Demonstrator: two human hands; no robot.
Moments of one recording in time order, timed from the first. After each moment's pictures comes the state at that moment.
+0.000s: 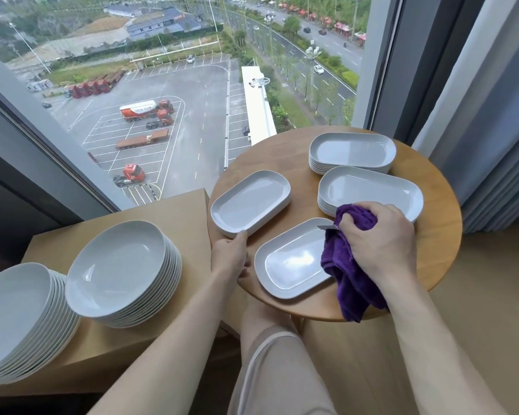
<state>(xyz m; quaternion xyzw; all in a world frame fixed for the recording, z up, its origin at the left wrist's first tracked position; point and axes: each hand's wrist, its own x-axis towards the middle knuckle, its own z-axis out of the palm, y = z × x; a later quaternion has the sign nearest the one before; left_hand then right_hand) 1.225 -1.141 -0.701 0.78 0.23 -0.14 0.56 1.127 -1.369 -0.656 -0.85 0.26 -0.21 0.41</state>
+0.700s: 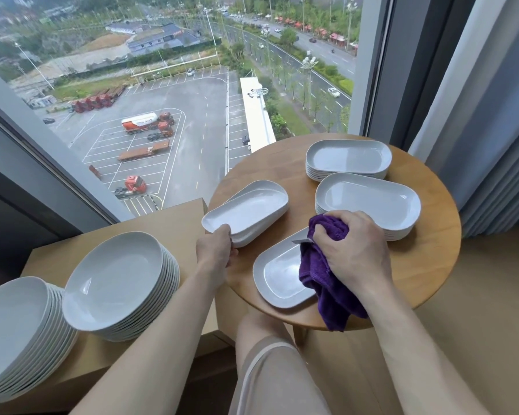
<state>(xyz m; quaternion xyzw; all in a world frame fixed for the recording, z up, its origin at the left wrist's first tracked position) 1.245 -1.138 -0.671 0.76 0.25 -0.09 0.59 1.132 -1.346 -0.655 -0.86 0.22 -0.19 0.43</state>
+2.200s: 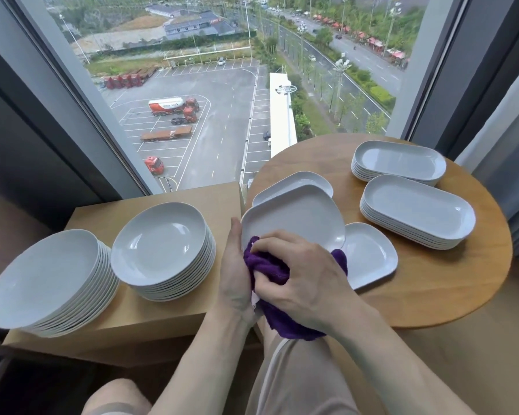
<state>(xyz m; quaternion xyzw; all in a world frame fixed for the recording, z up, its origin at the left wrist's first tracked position) 1.130 -1.102 -0.623 0.43 0.14 -0.19 0.87 1.101 -1.215 -0.609 -0.90 -0.14 -0.09 0.41</state>
